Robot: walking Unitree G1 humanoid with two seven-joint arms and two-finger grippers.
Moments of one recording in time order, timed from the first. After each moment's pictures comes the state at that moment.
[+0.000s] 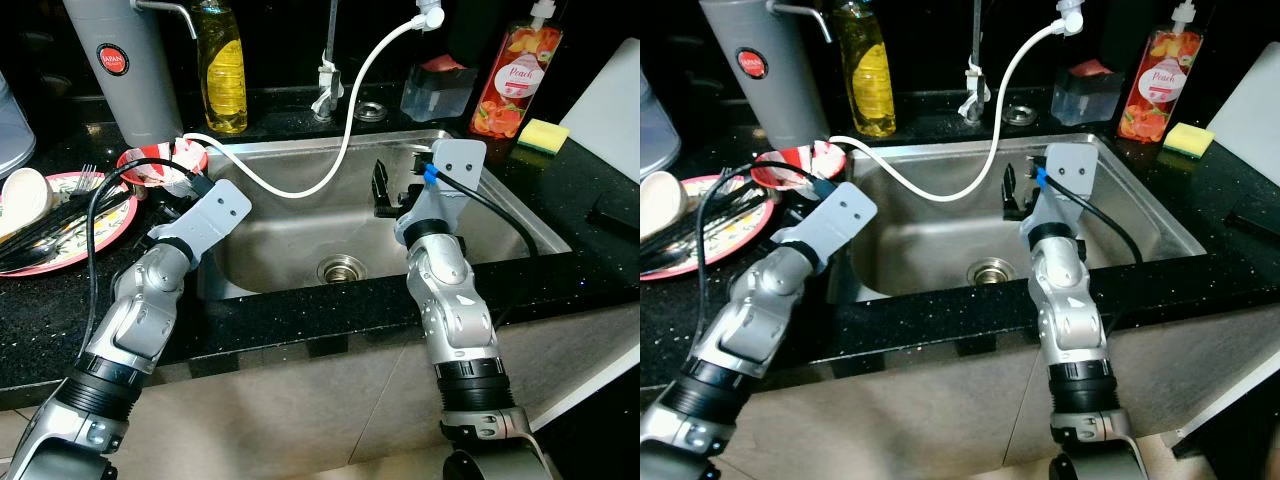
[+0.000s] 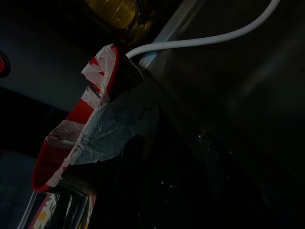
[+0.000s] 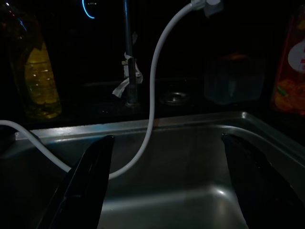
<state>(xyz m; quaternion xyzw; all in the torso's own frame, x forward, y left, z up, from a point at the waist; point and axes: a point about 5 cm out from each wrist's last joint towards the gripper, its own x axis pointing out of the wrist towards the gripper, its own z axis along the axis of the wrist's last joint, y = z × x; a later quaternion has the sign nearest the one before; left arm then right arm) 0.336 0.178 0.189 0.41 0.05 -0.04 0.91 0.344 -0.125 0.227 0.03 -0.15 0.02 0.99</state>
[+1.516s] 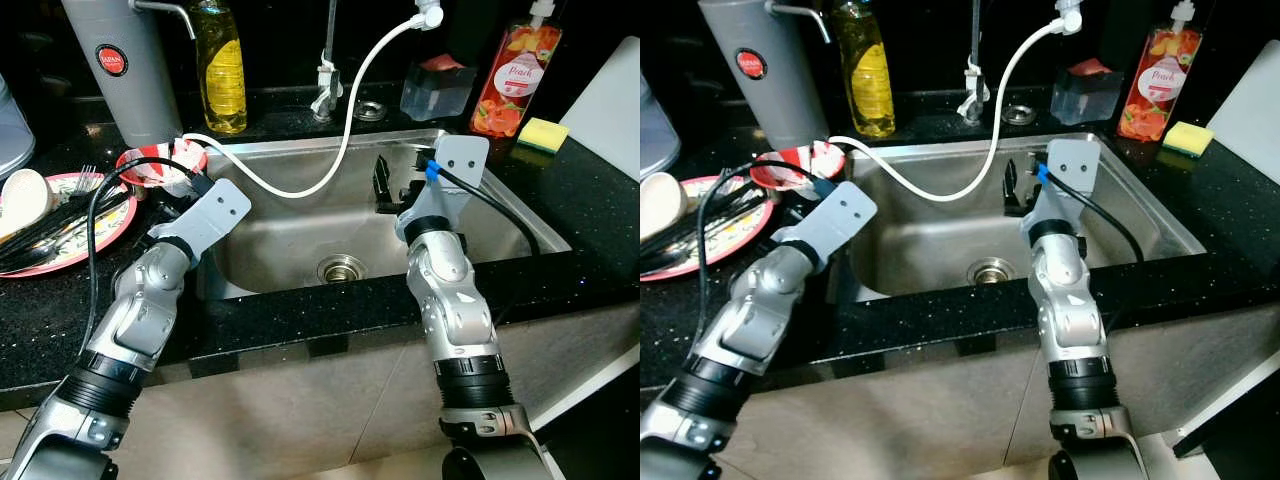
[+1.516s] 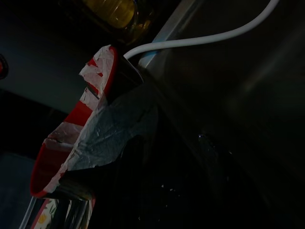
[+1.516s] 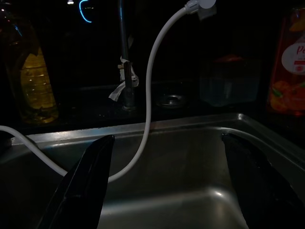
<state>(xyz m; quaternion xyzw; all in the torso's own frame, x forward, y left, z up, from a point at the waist) 0.340 0.179 0.187 0.41 0.06 -0.04 0.91 0.344 -0.127 0.227 0.03 -0.15 0.01 0.99</state>
